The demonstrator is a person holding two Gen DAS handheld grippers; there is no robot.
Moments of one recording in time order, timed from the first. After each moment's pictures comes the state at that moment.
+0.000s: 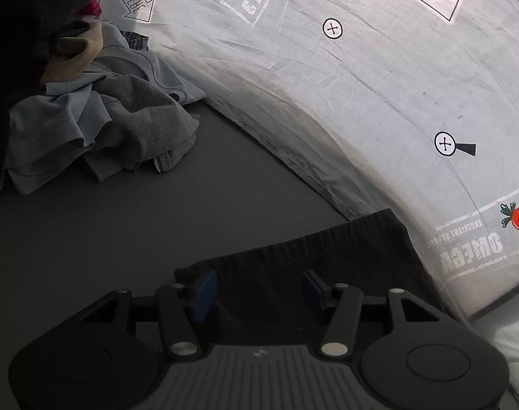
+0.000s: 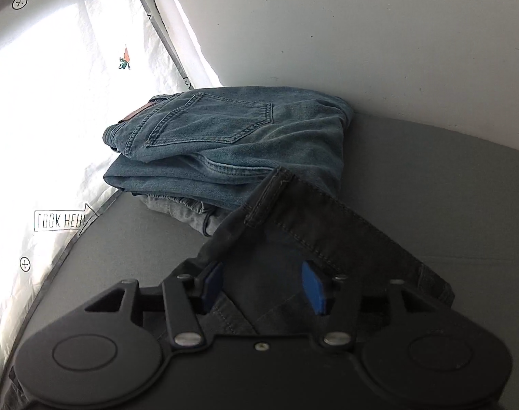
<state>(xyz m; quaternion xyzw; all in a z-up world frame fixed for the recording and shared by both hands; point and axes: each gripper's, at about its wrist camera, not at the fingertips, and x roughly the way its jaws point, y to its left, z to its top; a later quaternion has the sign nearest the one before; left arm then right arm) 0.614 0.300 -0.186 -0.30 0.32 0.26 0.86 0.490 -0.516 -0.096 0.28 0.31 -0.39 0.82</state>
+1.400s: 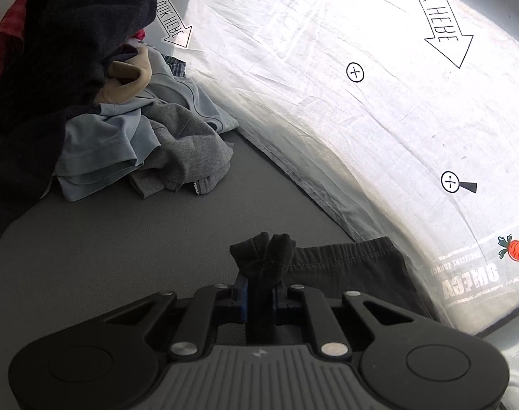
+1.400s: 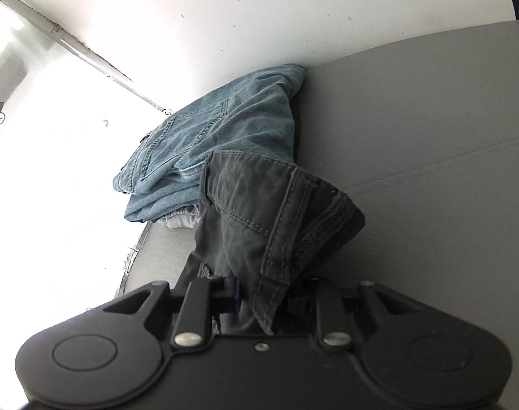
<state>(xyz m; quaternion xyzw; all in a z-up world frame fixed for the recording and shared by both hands) 0.575 0.295 -0.146 -0.30 0.28 0.32 0.85 0.399 -0.539 -0.119 0.49 0.18 -0.32 0.79</state>
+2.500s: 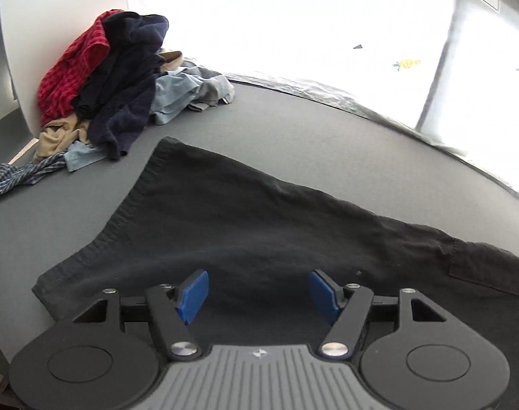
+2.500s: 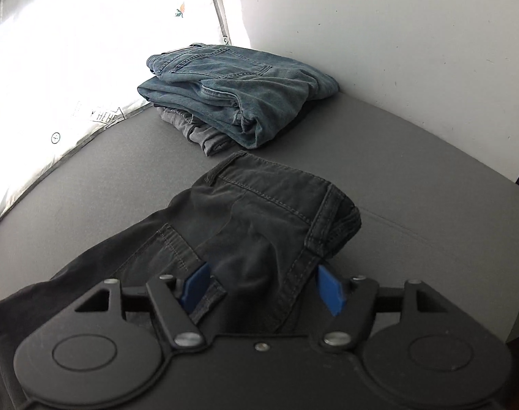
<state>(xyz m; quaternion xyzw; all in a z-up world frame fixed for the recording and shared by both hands) 0.310 0.101 -0.163 -0.11 0.40 0.18 0.89 0.338 -0.499 -0.099 0.18 0.38 -0.26 0.87</state>
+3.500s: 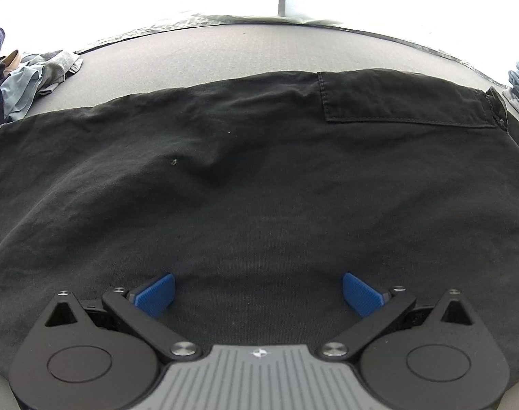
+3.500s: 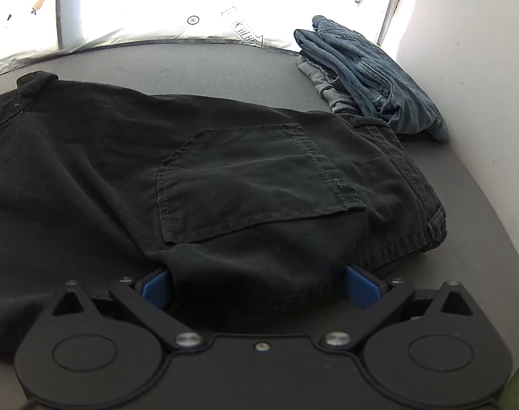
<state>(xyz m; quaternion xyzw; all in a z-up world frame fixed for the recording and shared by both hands) 0.312 0.015 -0.243 -0.01 0.48 0.04 0.87 0.321 -0.399 -0.154 -0.07 0.42 -0.11 0.90</state>
